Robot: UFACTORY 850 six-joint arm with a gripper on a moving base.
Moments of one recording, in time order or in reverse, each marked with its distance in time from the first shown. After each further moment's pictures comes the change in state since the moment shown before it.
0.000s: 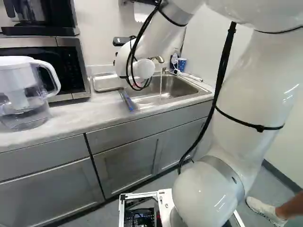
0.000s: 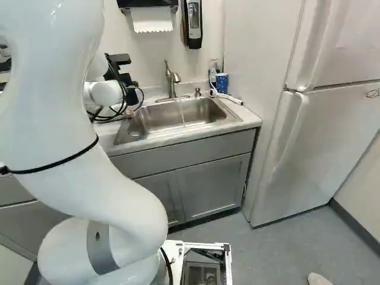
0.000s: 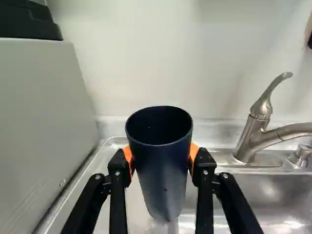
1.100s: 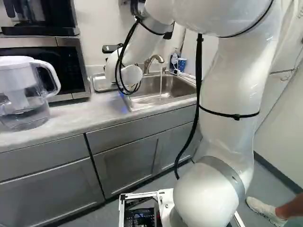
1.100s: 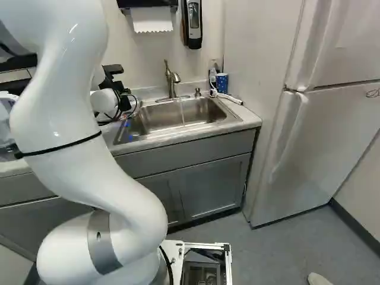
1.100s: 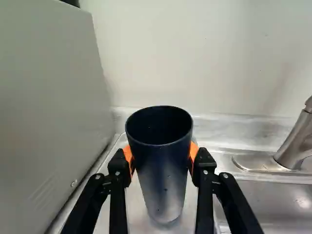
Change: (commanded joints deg) arm 3.8 -8.7 -4.3 0.0 3.4 0.0
